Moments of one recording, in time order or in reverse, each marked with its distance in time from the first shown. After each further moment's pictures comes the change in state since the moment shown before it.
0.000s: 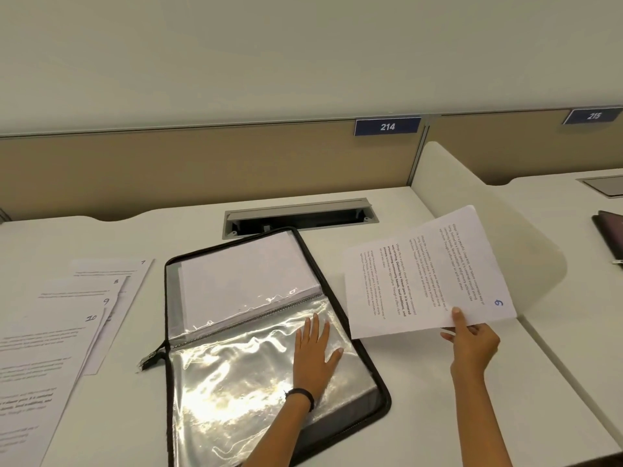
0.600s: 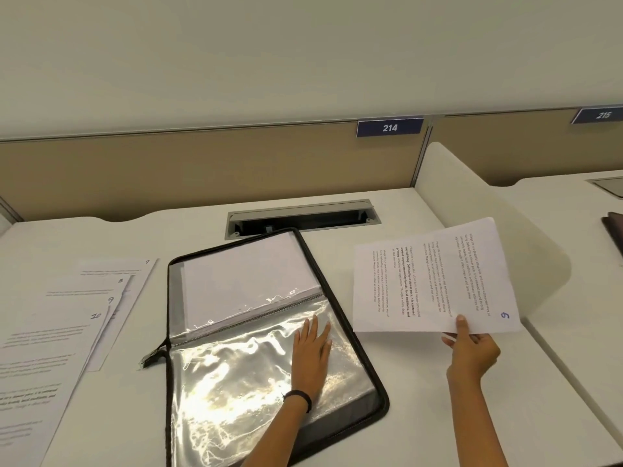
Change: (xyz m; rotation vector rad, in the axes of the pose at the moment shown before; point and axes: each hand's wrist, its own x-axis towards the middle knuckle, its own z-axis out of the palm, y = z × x) left_hand -0.007 0.013 -0.009 -0.163 0.064 -0.071; right_hand 0.002 0.014 -0.001 0.108 0.078 0.043
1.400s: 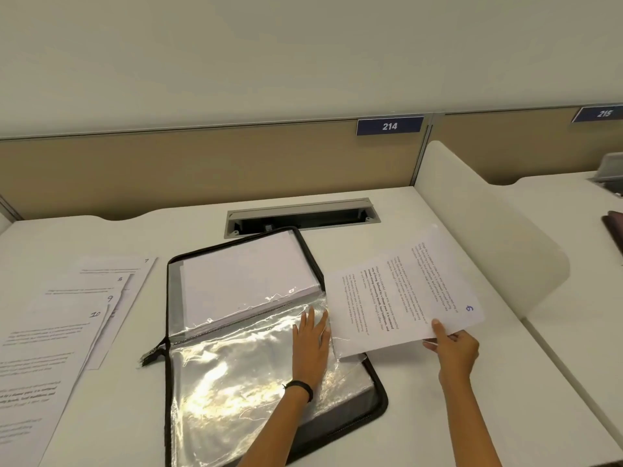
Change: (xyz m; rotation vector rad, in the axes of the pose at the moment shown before) left_hand 0.012 0.010 -0.005 -0.135 0.032 -0.061; right_hand 0.001 0.019 0.001 -0.192 -0.208 0.064
